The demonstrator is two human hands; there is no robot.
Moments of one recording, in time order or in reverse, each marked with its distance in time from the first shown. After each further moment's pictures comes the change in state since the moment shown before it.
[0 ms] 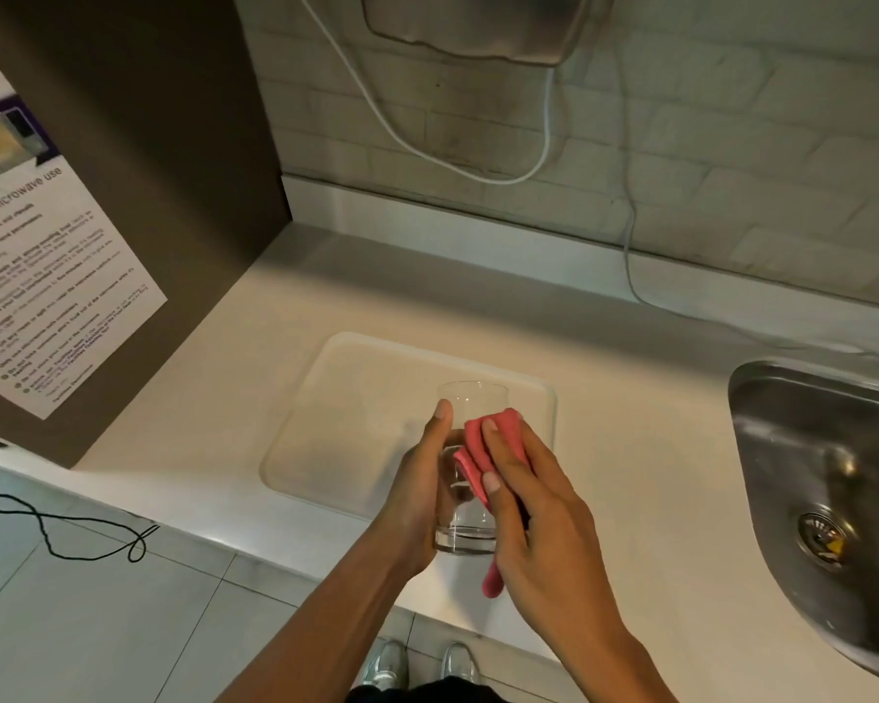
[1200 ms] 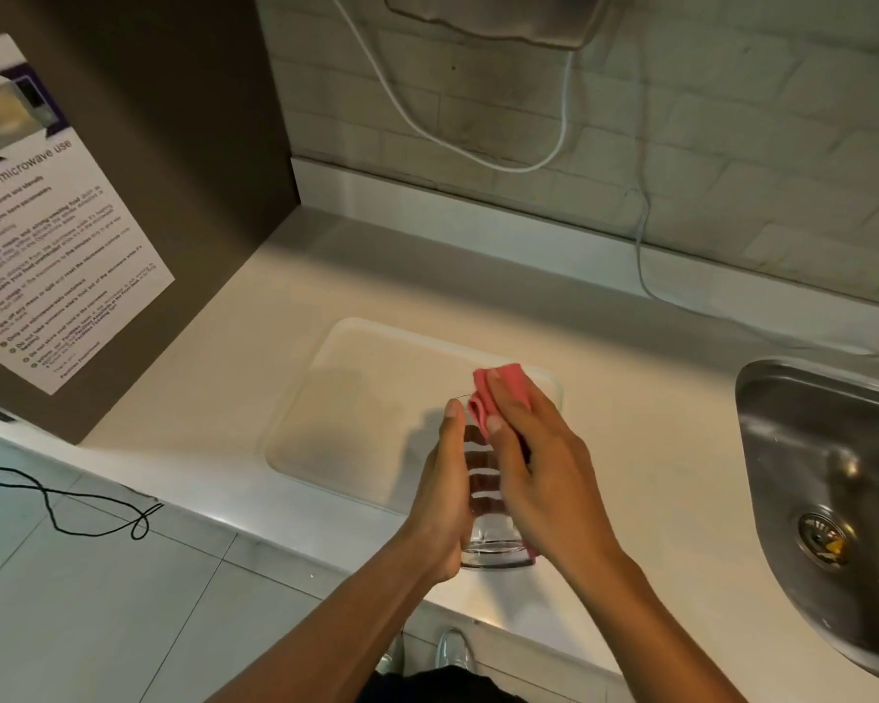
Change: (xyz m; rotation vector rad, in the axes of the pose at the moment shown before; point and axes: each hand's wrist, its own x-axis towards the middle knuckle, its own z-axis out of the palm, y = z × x) left_hand 0.001 -0.029 0.016 -0.070 0.033 -0.037; right_hand 0.037 0.004 -0.002 -0.006 0.007 -0.067
